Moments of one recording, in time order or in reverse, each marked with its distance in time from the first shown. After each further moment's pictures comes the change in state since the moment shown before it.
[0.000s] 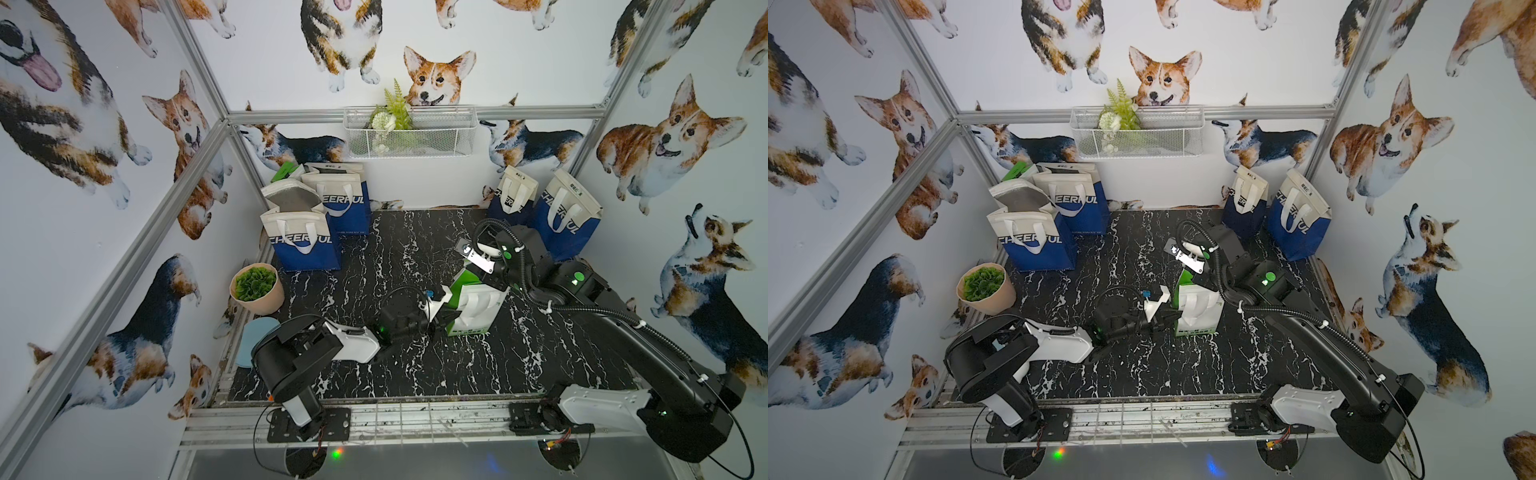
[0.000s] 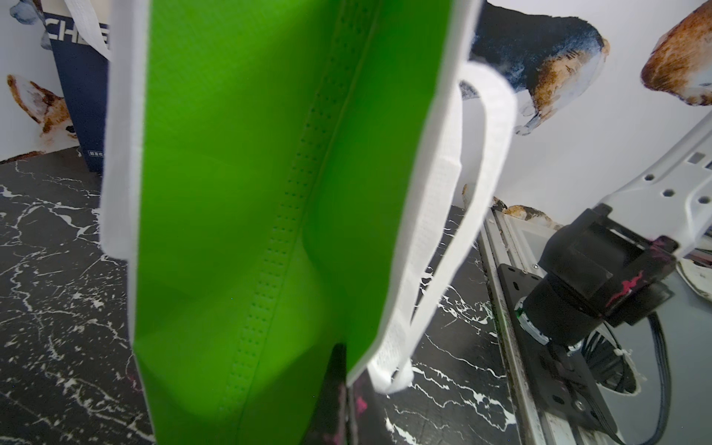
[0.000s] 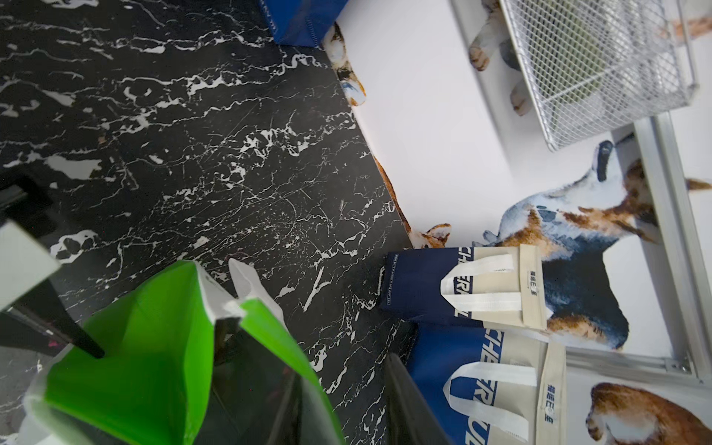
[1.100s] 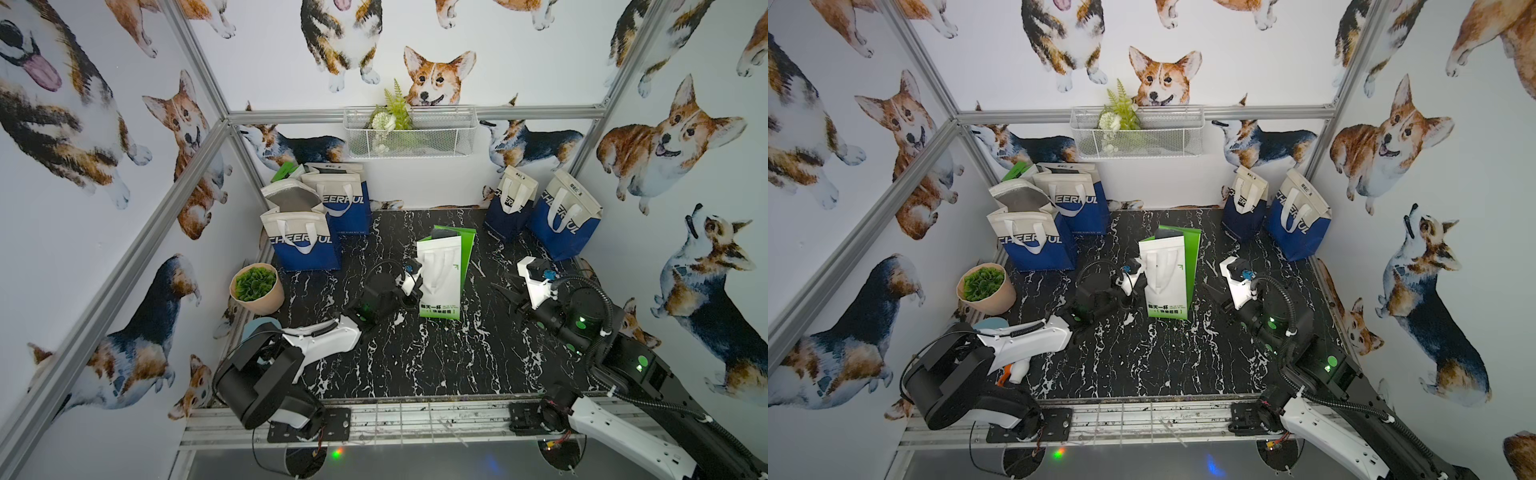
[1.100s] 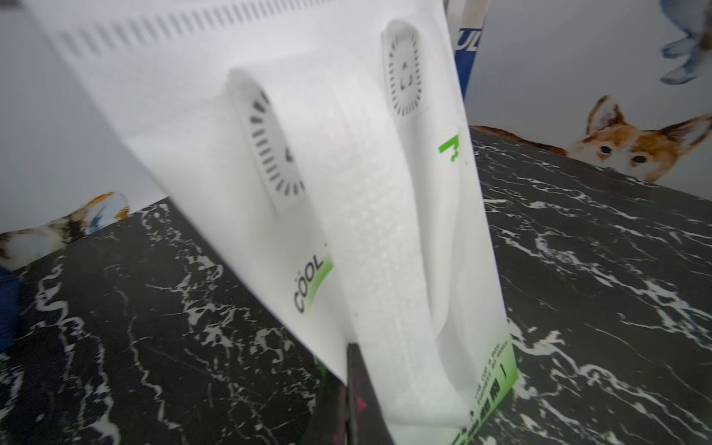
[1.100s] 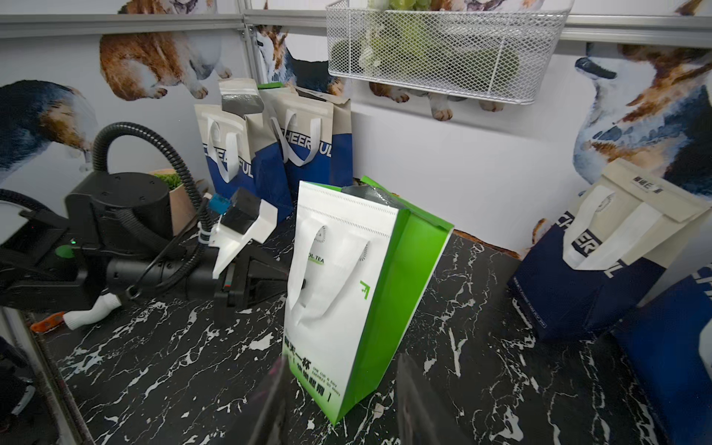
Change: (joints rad) left arm 0.226 -0.210 0.072 -0.418 -0.326 0.216; right arm 0.027 -0.583 -0.495 0.352 -0.250 0.656
